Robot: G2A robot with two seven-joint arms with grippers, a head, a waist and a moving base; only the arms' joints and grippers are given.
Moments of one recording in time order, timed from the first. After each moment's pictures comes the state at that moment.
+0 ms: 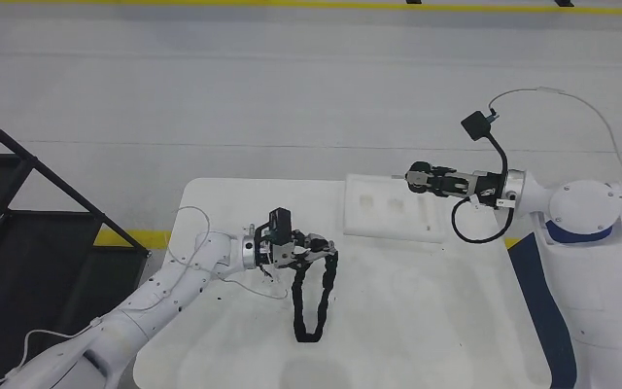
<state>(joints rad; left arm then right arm) 0.91 -0.92 -0.65 -1.29 1.23 -0.86 0.55 -0.96 -1.07 1.40 -1.65 -0.02 -0.12 1.22</state>
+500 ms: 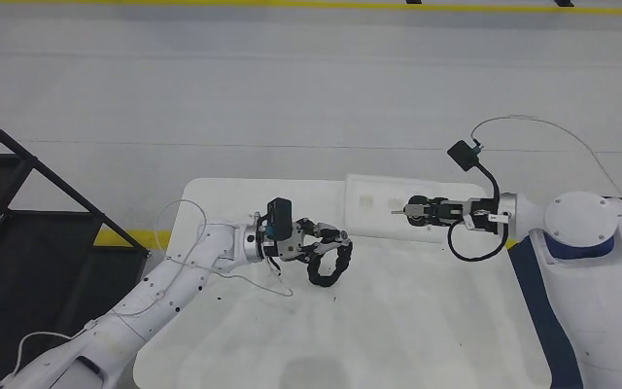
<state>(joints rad) 0.93 -0.92 -0.73 -1.45 1.26 -0.84 0.57 -1.07 -1.04 1.43 -1.75 -0.05 0.11 1.32</state>
